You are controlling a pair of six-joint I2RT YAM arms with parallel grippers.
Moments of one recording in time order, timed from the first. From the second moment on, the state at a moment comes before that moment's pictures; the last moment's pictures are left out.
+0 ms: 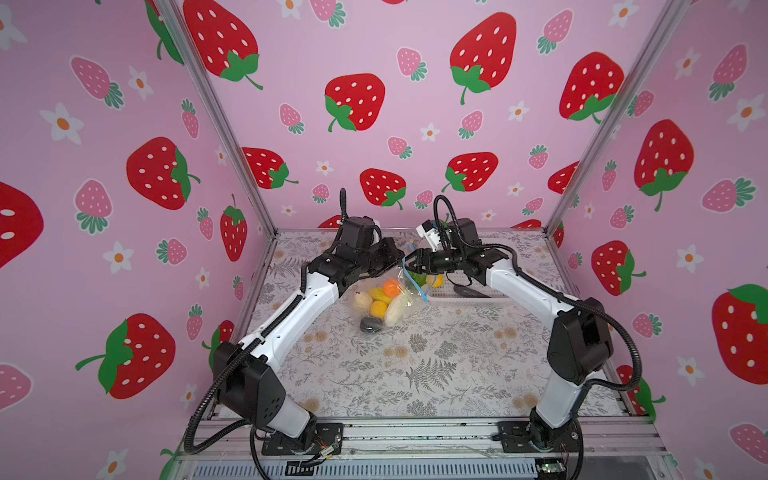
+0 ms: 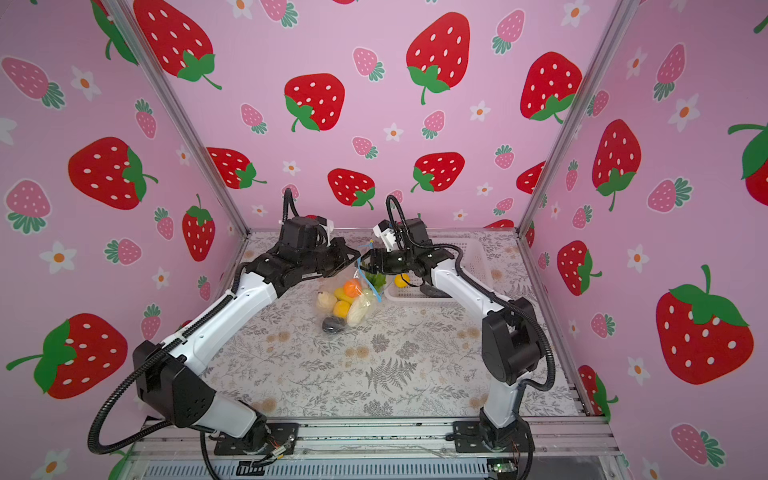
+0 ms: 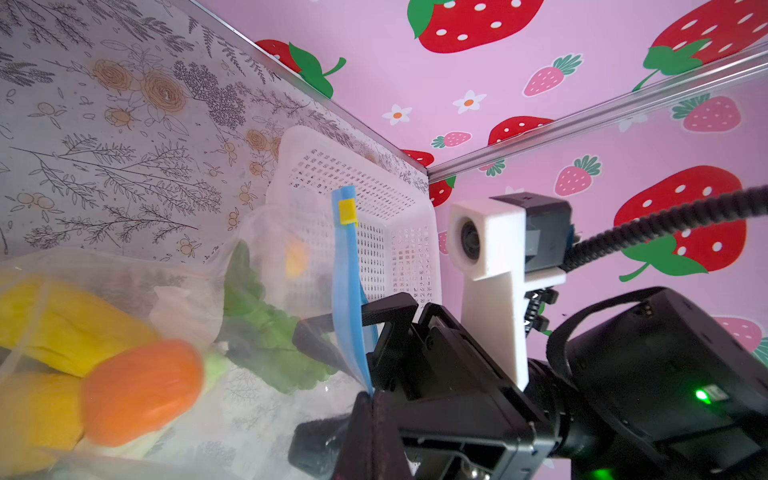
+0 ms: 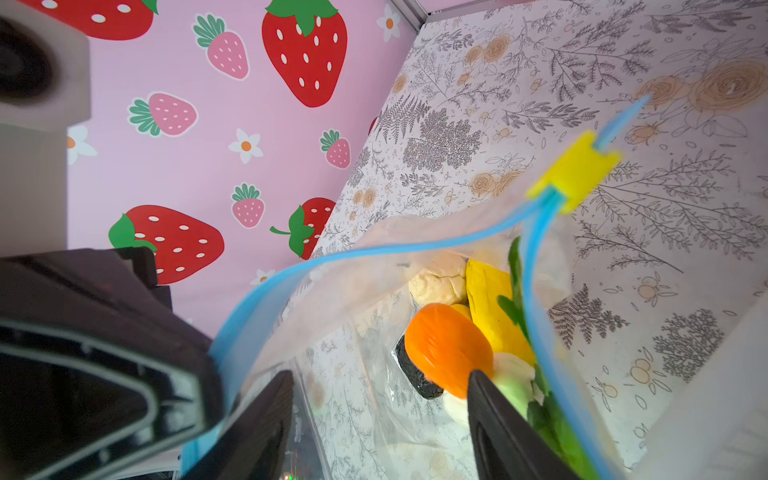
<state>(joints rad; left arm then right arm) -0.46 1.53 1.45 -0.46 0.32 -0.89 0.62 1.81 1.52 -0.29 -0.72 0.48</state>
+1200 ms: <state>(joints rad) -0.46 1.52 1.42 -0.44 0.32 -0.90 0.46 1.60 1.49 -0.35 -0.62 0.33</state>
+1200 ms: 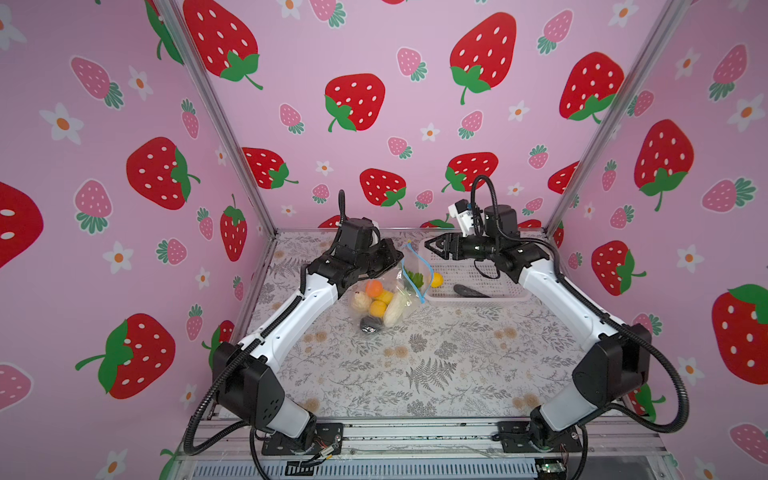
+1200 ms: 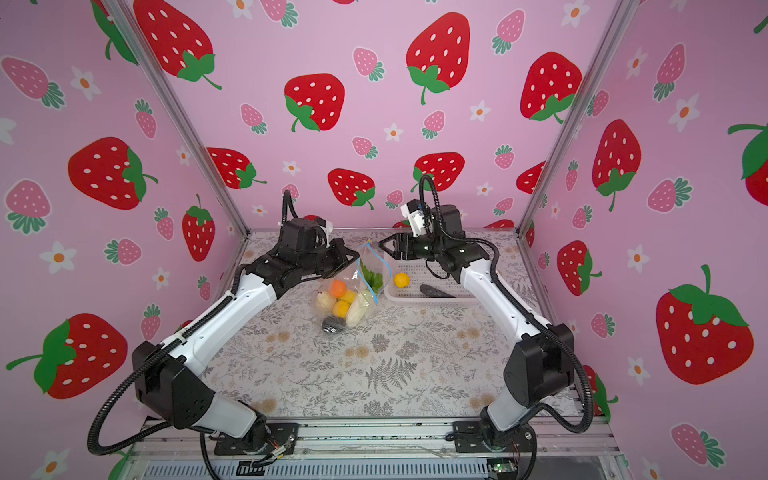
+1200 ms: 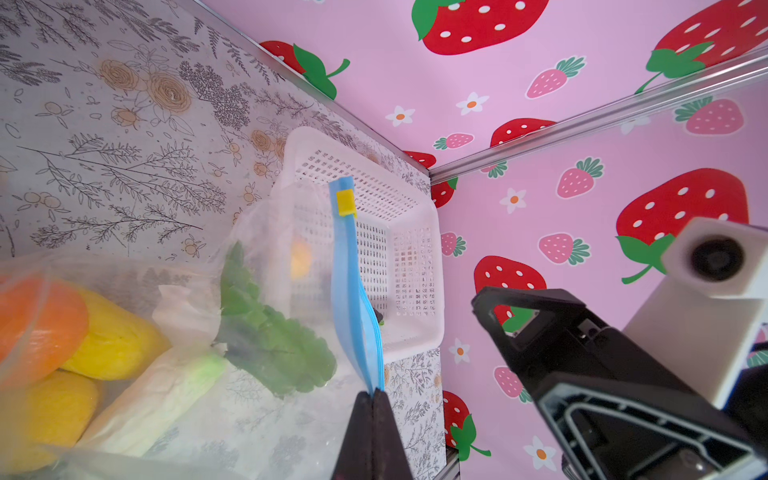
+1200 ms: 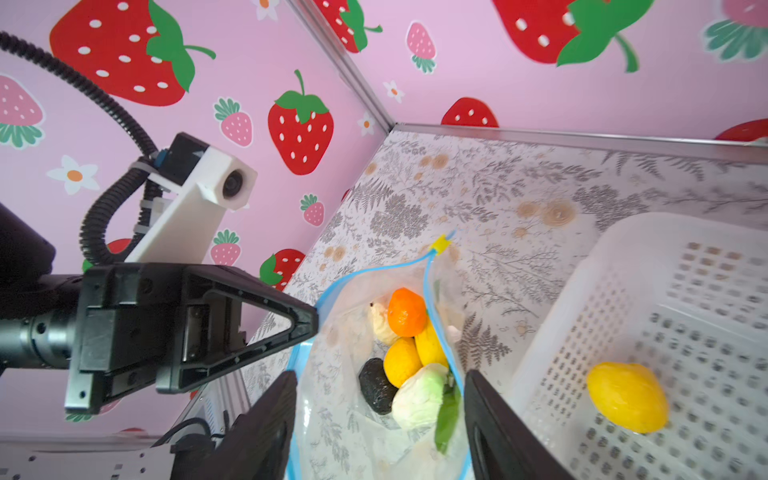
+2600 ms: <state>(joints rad) -0.46 1.52 1.42 -0.44 0.32 -0.89 0.45 2.10 1.54 -0.44 -0.36 0.20</state>
